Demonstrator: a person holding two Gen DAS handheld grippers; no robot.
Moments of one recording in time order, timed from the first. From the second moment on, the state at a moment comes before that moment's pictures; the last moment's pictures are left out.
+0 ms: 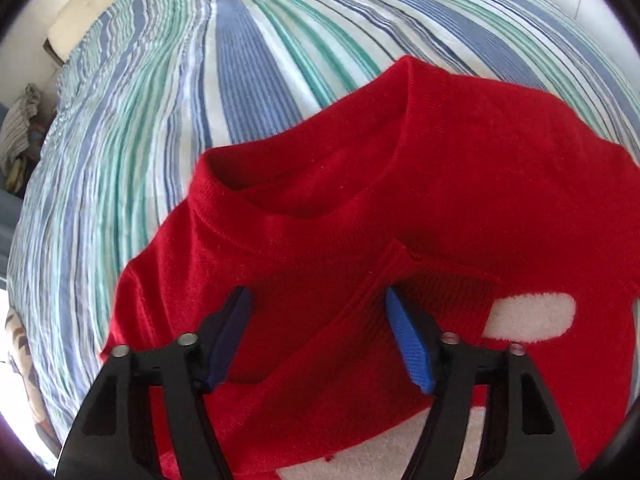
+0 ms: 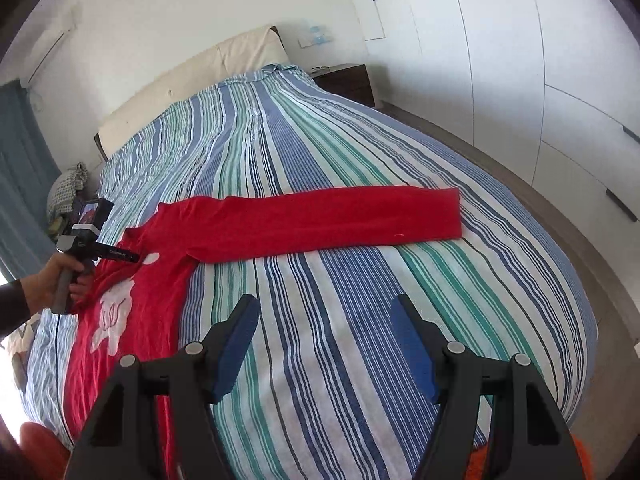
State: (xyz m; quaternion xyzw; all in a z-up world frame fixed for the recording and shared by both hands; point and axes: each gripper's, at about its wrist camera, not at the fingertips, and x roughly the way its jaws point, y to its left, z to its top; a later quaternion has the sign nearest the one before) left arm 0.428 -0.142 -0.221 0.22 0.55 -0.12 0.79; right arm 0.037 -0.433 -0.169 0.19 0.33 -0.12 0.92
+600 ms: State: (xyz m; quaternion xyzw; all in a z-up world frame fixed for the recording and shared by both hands) left arm 0.377 -0.039 -0.080 0.06 0.44 -0.10 0.89; right arm 0.030 -0.437 -0.168 0.20 0.33 -0.13 0.92
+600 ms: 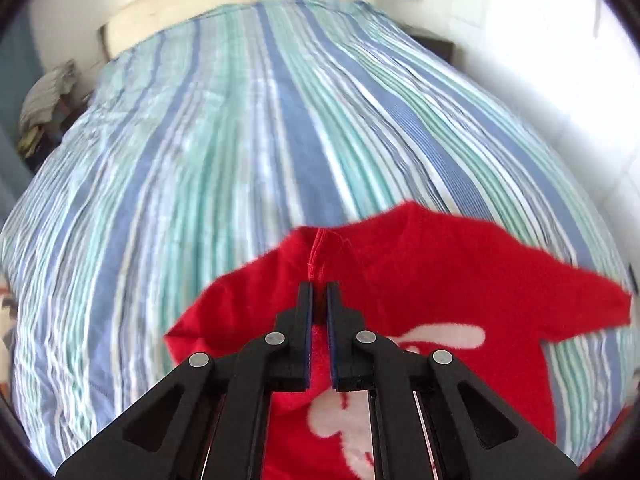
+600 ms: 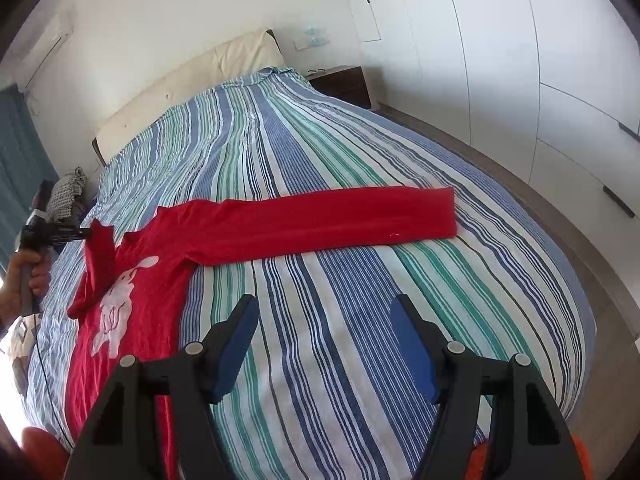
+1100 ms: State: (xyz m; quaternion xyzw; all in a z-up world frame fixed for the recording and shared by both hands) left arm 0.284 0.329 -0.187 -0.14 0.50 0.34 0.79; right arm 0.037 -0.427 -0.170 0.18 0.34 -0.14 0.91
